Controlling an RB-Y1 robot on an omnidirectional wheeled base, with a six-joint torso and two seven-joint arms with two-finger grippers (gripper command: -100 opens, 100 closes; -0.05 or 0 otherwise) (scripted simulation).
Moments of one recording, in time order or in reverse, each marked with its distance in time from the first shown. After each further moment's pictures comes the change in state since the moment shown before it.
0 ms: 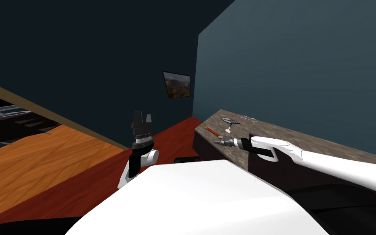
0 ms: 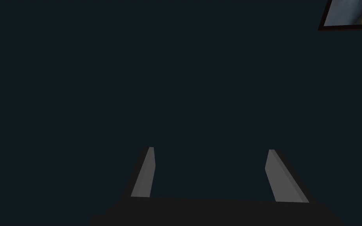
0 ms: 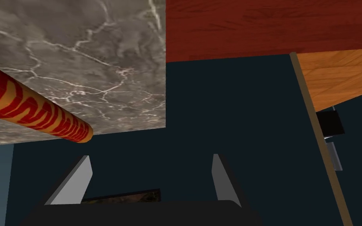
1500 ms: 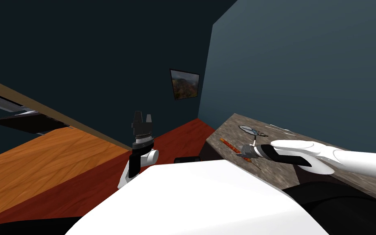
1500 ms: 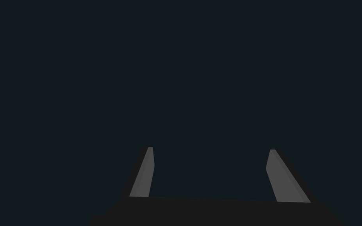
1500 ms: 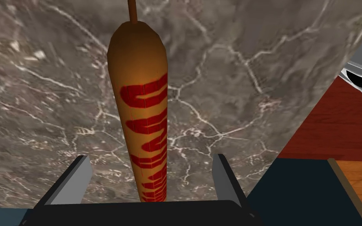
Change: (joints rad) left arm 0.000 0.000 0.000 0.000 0.000 0.000 0.000; right arm 0.182 -0.279 0.115 0.177 0.052 0.035 -0.048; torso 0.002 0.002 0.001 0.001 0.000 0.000
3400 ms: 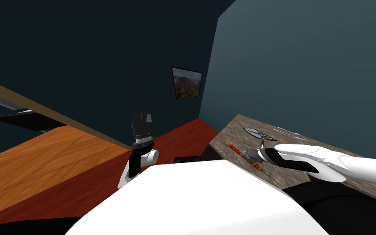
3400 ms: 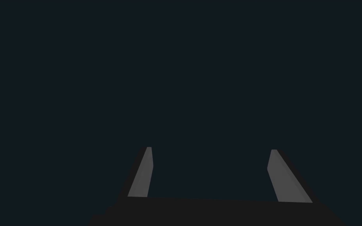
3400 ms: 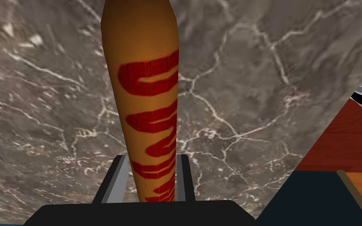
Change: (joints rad) left arm 0.000 0.000 0.000 0.000 0.000 0.000 0.000; right arm 0.025 0.036 0.023 0.047 0.042 0.006 -0.014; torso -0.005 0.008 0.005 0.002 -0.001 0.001
